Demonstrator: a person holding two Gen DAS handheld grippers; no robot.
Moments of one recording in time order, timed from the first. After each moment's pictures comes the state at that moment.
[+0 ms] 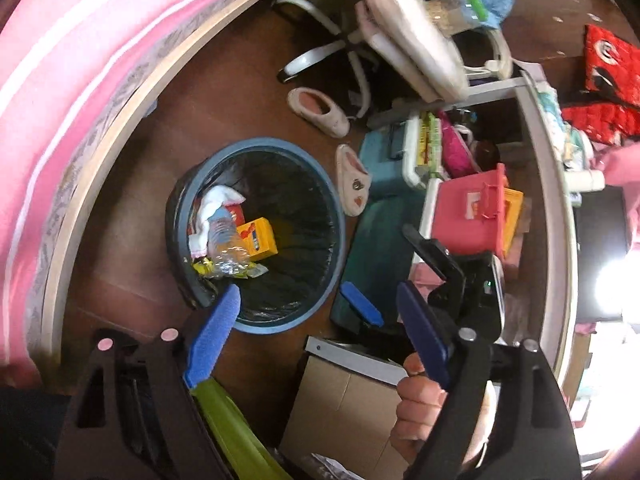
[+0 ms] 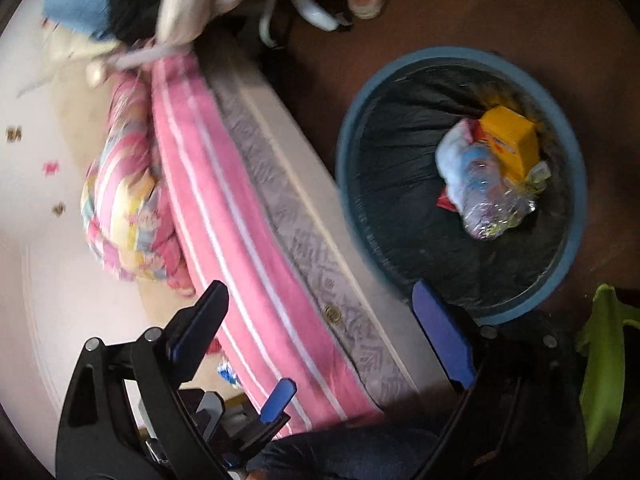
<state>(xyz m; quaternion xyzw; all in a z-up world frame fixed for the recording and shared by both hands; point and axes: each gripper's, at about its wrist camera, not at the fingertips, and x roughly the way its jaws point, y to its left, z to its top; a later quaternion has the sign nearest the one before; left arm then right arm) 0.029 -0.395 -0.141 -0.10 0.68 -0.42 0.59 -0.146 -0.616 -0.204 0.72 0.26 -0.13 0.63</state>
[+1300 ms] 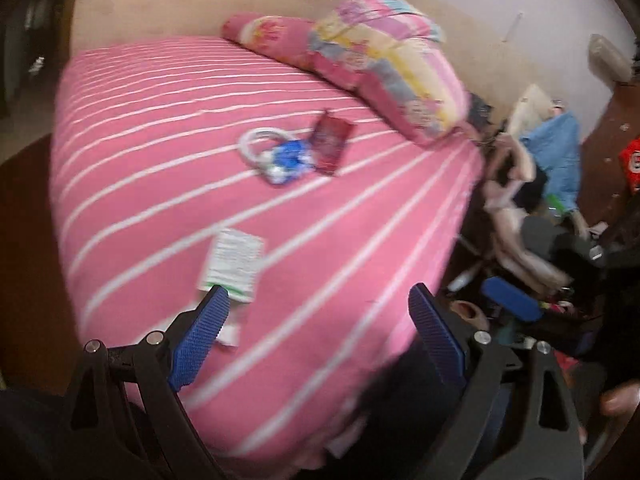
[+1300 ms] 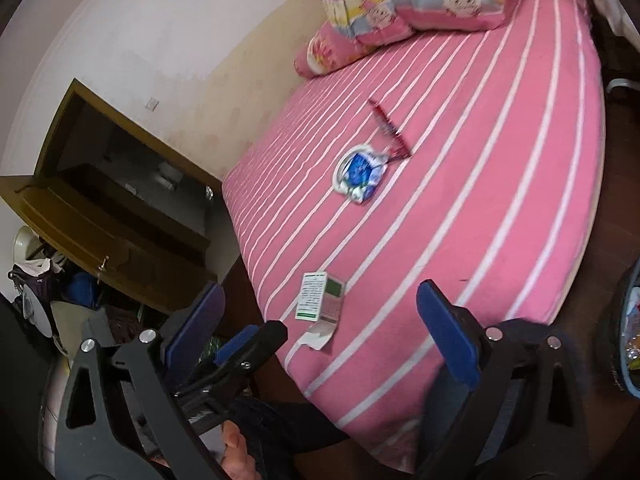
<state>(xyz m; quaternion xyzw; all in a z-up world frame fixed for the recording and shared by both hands) 0.037 -0.006 0.002 -0.11 0.41 -0.14 0.89 0.041 -0.226 -0.004 0.30 0.36 0.16 0.87</state>
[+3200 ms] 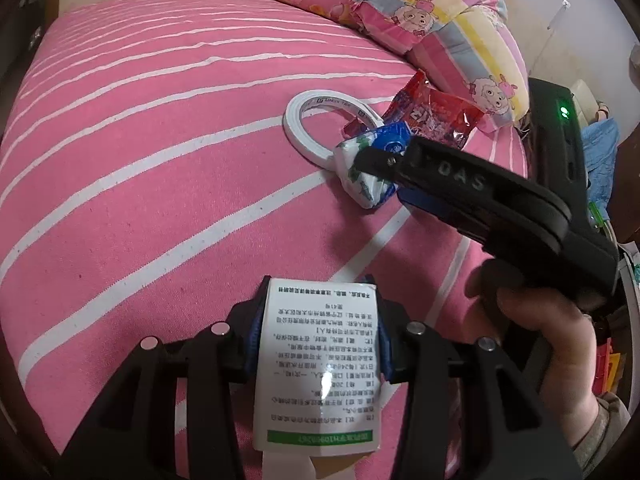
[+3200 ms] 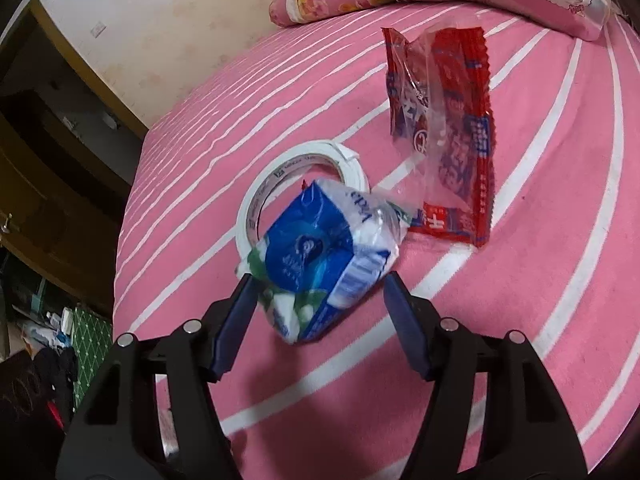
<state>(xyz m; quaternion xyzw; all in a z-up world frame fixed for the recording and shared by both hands) 0.201 0.015 -0.093 -0.12 0.48 -0.14 0.86 0.307 -0.162 -0.128 0.15 0.43 0.11 0.89</state>
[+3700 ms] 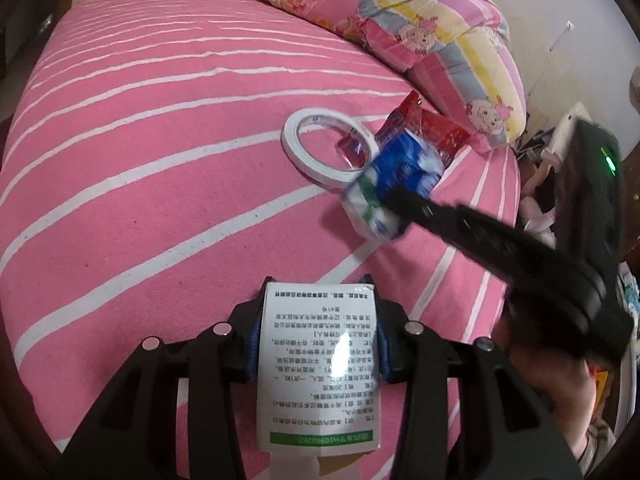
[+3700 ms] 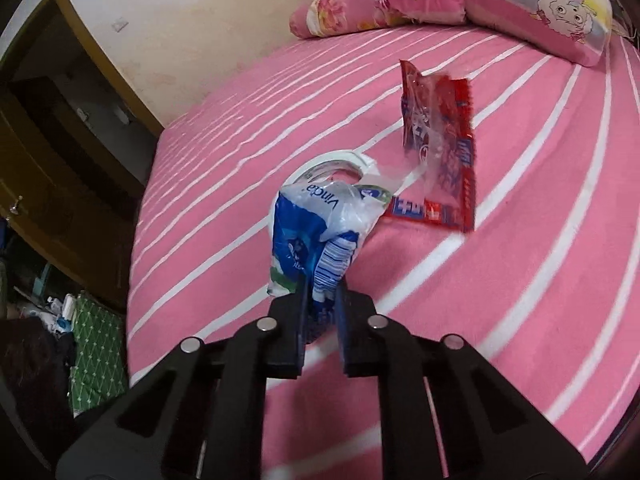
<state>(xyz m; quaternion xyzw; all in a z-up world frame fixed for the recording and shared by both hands) 0.191 0.017 -0.078 -0.15 0.46 -0.14 0.86 0.261 -0.162 -0.100 0.12 0.40 0.13 0.90</state>
